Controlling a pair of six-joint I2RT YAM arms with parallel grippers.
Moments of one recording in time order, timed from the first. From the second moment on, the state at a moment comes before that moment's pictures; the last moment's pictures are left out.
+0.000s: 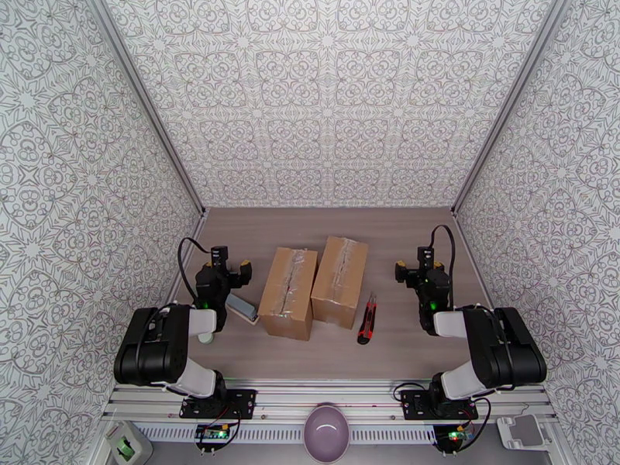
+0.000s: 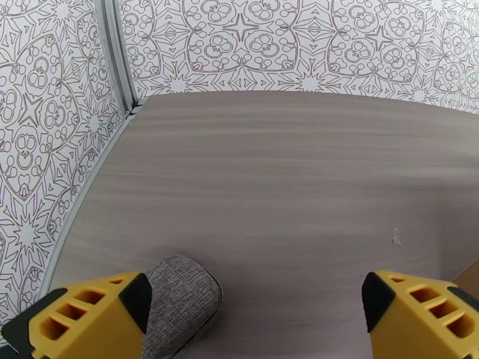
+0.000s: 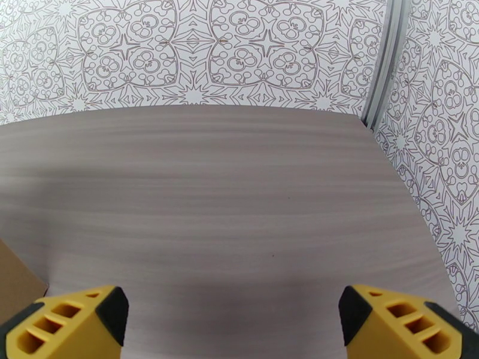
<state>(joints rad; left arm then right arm) 0.09 1.54 0.38 0.88 0.06 0.00 0.05 1.53 0.37 0.89 0.09 0.00</state>
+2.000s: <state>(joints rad) -0.34 1.28 1.13 -0.36 0.37 -0.11 0.70 0.75 0.51 -0.40 -0.08 0.46</state>
